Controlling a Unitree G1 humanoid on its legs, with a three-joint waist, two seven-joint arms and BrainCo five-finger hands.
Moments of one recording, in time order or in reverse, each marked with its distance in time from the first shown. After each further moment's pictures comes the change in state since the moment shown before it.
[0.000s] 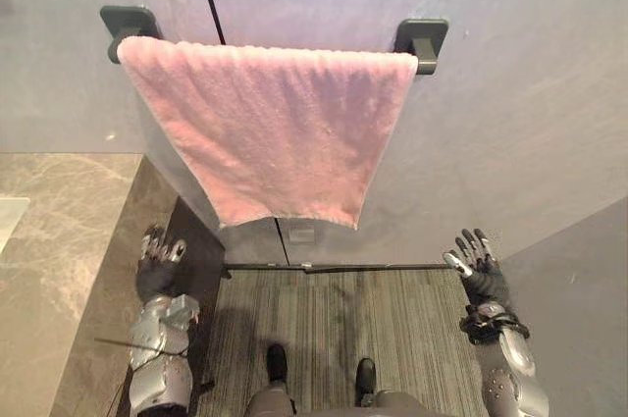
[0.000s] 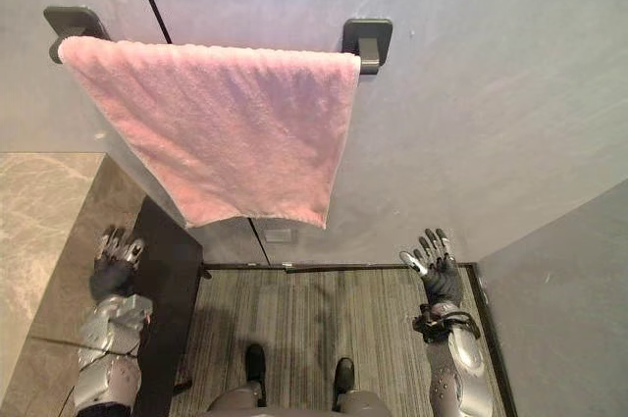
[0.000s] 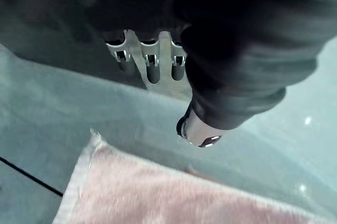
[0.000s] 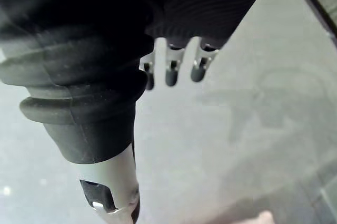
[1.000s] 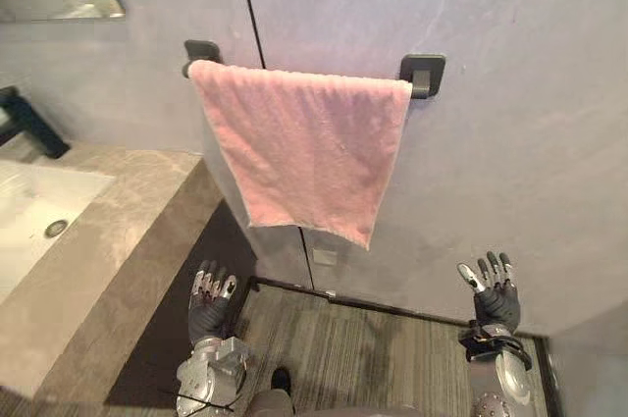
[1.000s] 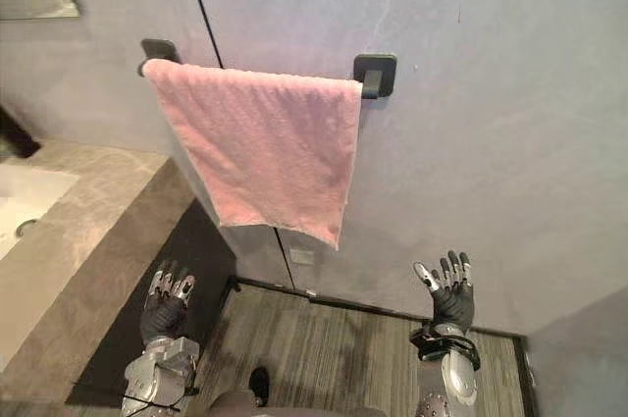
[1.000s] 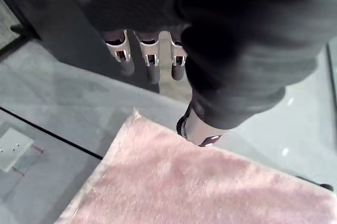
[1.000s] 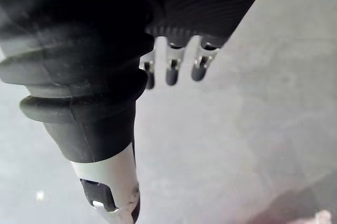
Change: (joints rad) left arm 0.258 -0.192 -0.269 -0.241 0.075 0.018 0.058; right arm 0.114 0.120 0.068 -0.126 -0.036 -0.051 -0.205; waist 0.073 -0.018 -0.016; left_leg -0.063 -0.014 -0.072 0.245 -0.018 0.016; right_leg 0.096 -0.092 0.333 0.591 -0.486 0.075
